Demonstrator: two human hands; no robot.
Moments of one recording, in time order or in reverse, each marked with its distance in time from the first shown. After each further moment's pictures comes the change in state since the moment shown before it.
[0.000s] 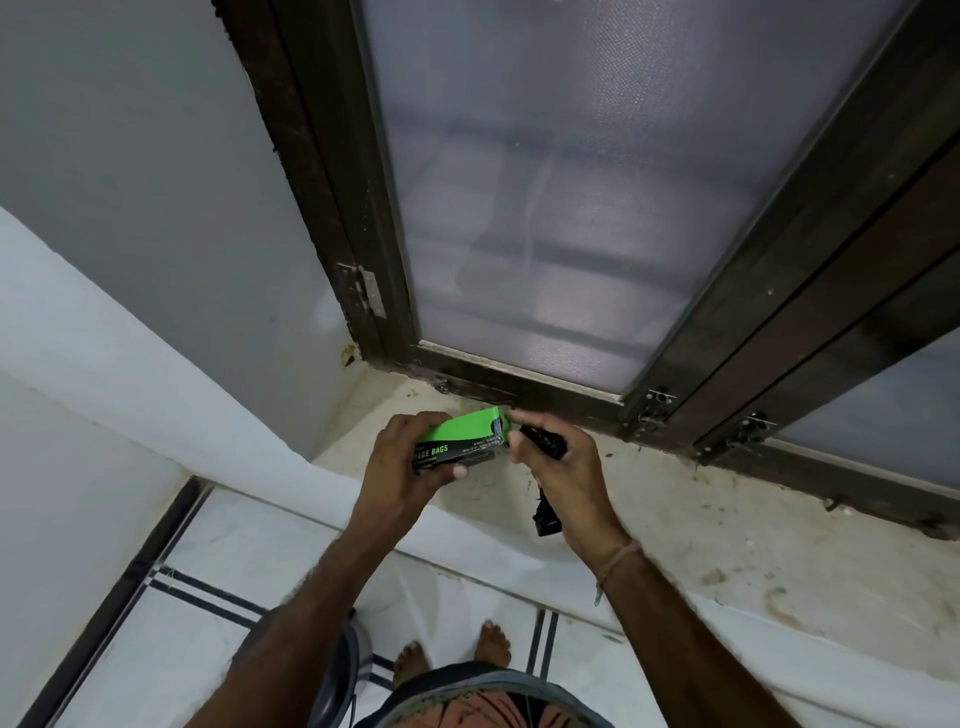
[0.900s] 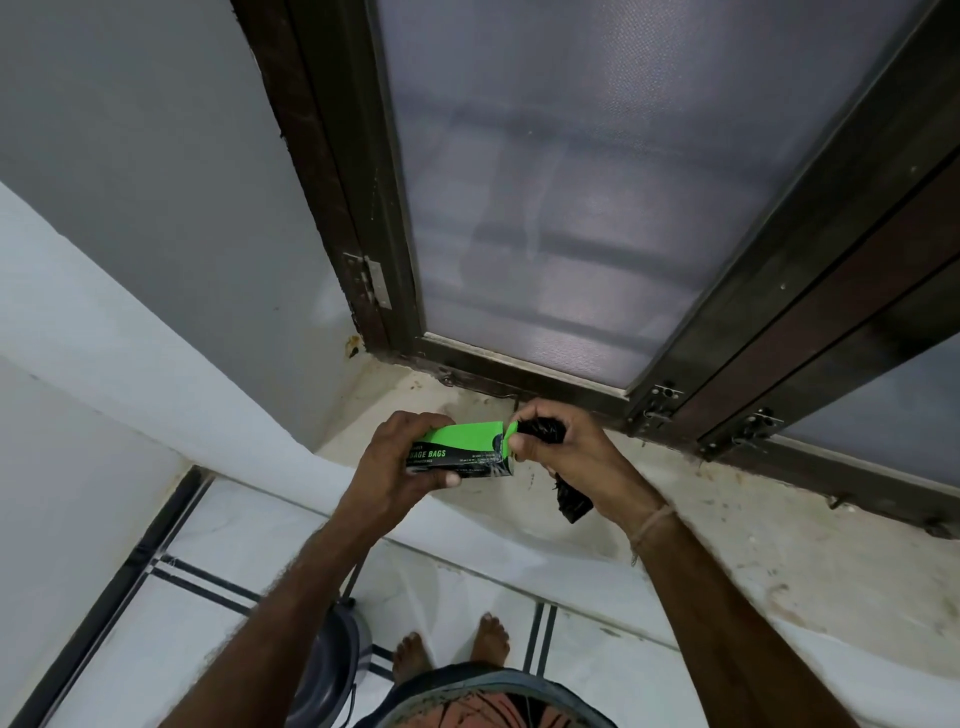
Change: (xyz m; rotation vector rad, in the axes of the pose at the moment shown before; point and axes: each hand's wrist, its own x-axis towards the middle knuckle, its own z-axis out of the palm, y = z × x) left_hand -0.001 -0.010 -0.015 0.010 -0.108 0.090; right_hand 0.022 -0.020 -0.022 -0.222 -0.338 0.074
